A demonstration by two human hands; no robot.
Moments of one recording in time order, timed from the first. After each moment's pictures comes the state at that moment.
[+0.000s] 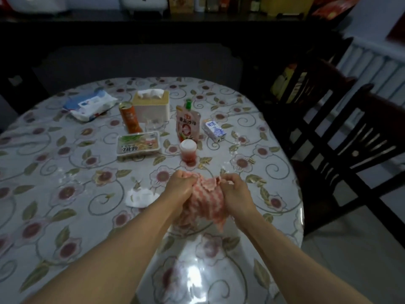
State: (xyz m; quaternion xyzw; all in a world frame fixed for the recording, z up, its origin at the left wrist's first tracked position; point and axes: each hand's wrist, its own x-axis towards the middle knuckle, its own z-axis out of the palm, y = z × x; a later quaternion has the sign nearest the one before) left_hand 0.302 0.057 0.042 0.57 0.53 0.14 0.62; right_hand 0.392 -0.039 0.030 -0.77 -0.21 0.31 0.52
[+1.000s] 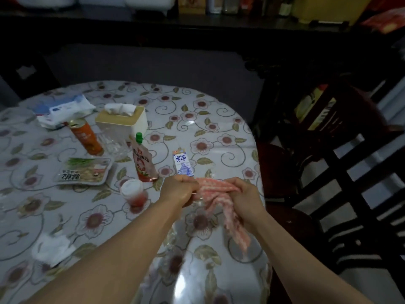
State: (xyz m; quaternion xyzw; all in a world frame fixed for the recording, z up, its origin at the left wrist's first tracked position) left_hand 0.569 0.120 0.033 0.45 0.60 0.21 0.62; right_hand 0.699 0.038 0.020 -0.70 -0.30 0.41 0.51
